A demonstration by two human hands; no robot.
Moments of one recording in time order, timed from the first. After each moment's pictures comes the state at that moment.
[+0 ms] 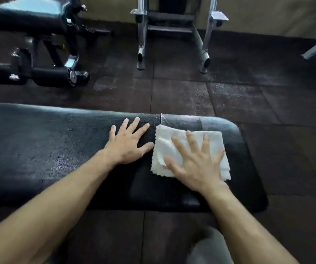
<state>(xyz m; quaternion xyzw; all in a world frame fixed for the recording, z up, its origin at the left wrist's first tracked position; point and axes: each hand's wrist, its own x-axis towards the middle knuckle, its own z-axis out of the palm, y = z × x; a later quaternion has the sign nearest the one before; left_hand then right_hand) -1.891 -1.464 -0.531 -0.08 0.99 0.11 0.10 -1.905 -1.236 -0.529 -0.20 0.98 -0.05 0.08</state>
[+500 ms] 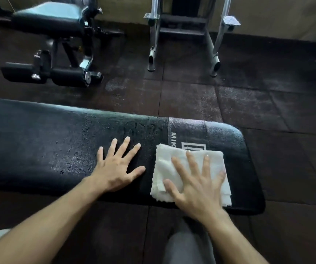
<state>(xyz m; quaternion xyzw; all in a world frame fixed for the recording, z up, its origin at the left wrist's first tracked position) -1.802 -1.477 -0.534 -0.12 0.98 0.10 0.13 -1.846 -1.224 -0.529 -0.23 0.97 -0.05 0.09</state>
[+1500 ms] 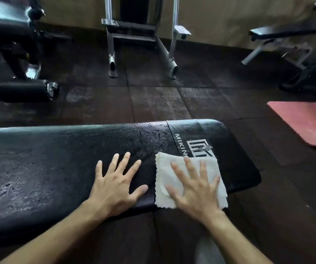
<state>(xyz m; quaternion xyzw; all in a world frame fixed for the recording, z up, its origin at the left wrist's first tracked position) -1.774 -1.553 -0.530 0.05 0.99 0.07 0.10 -1.793 -1.310 -0.532 -0.09 0.99 -0.03 0.07</state>
